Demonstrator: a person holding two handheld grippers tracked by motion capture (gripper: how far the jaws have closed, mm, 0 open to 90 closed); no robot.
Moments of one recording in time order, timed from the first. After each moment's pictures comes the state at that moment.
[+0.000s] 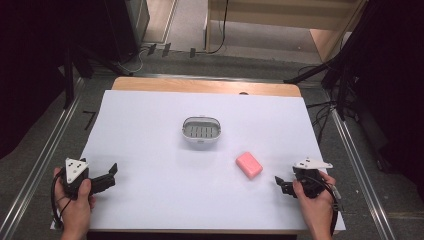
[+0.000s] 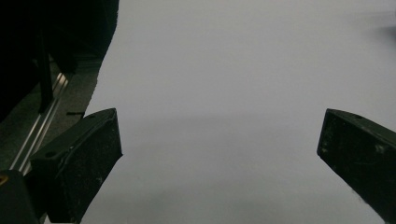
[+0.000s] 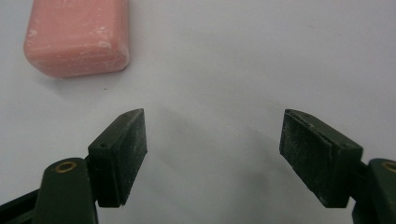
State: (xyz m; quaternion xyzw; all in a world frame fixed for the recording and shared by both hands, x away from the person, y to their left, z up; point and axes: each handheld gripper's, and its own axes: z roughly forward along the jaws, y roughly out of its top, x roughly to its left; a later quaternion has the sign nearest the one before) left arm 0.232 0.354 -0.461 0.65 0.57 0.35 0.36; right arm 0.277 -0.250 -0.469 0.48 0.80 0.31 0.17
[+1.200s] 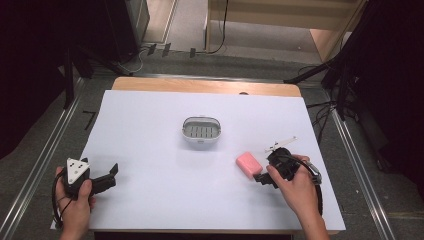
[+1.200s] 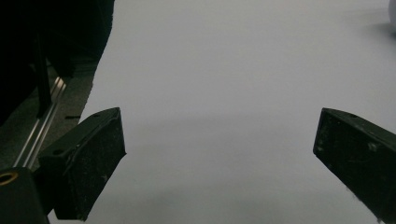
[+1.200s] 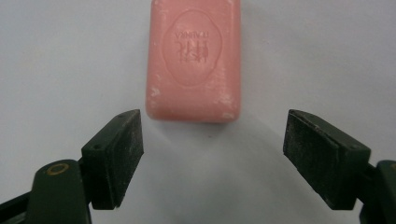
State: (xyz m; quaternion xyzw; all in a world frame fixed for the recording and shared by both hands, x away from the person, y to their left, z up) left arm 0.232 0.353 -0.461 0.65 0.57 0.35 0.36; right arm 0.318 -0.183 -0.436 0.44 0.87 0.24 0.03
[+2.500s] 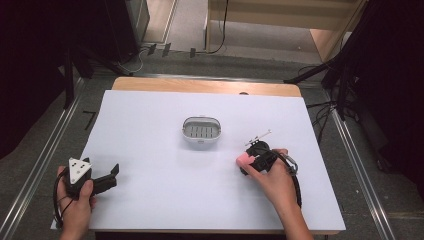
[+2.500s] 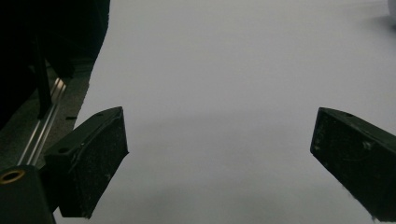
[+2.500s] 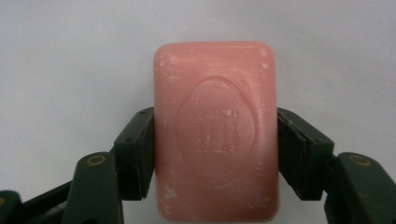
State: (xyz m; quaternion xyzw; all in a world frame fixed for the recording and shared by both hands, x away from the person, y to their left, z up) left arm 0.233 0.351 -0.462 0.66 0.56 0.35 0.36; right arm 0.342 -0.133 -0.450 0.46 0.87 0.19 0.05
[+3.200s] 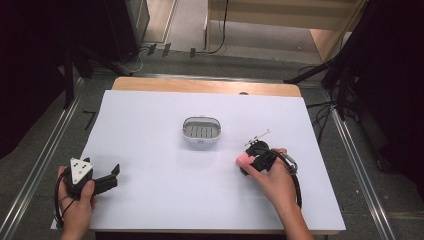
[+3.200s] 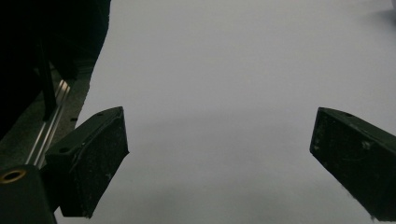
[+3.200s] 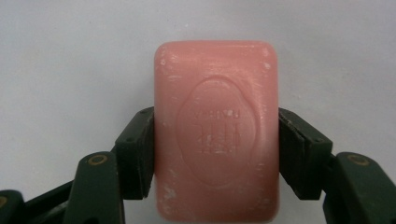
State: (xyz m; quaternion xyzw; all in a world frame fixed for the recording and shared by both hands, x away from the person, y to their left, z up) left arm 0.233 0.348 -0.463 0.66 0.56 0.36 0.35; right arm 0.344 -0.133 -0.450 0.45 0.87 0.18 0.05
